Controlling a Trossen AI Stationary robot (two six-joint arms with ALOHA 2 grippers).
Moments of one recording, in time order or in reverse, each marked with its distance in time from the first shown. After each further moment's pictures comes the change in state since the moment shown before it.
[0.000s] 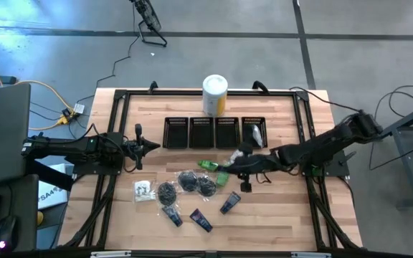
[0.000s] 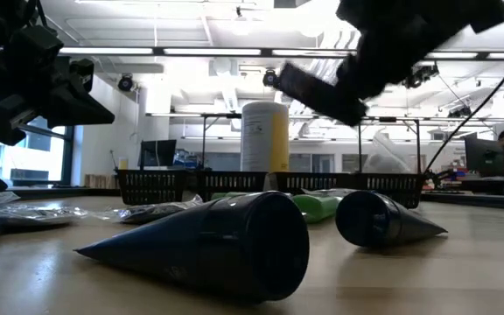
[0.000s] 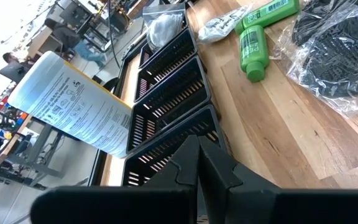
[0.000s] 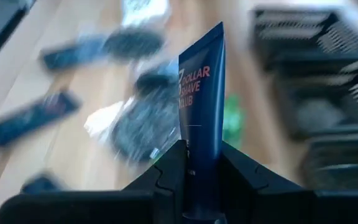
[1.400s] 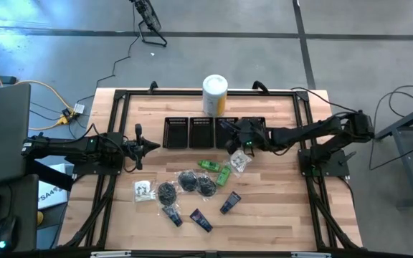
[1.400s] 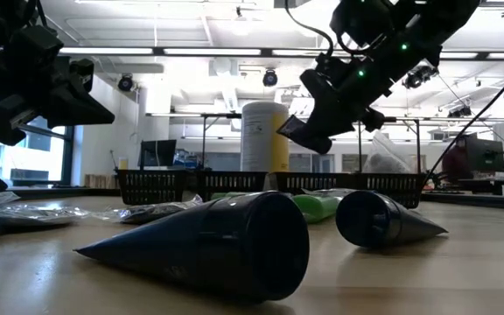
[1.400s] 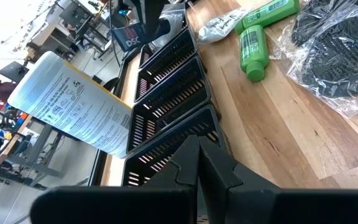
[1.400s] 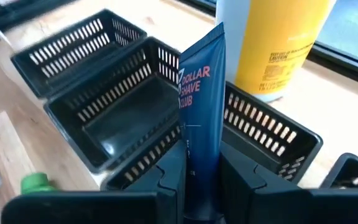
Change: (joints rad) left arm 0.000 0.000 0.000 0.000 0.000 0.001; right arm -0.325 0.087 0.000 0.011 0.242 0.350
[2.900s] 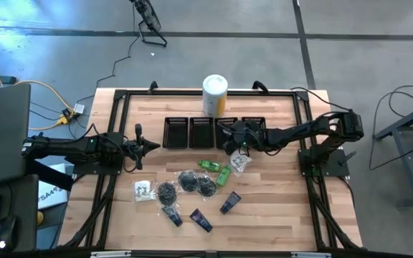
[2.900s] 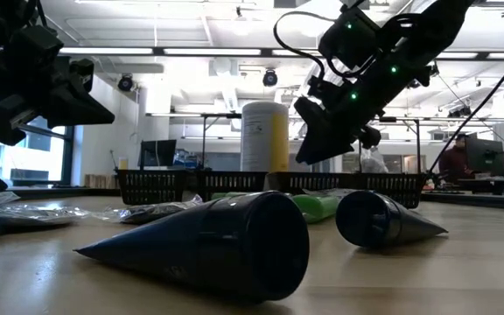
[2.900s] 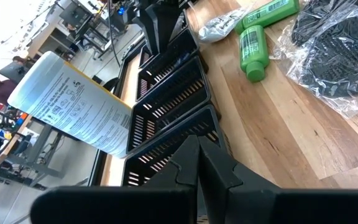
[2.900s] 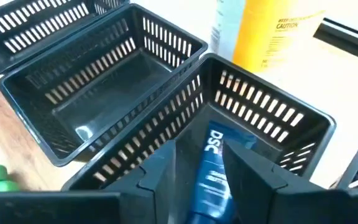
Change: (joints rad) left arm 0.000 0.000 0.000 0.000 0.000 0.000; right arm -0.026 0.115 0.000 0.055 -0.020 -0.004
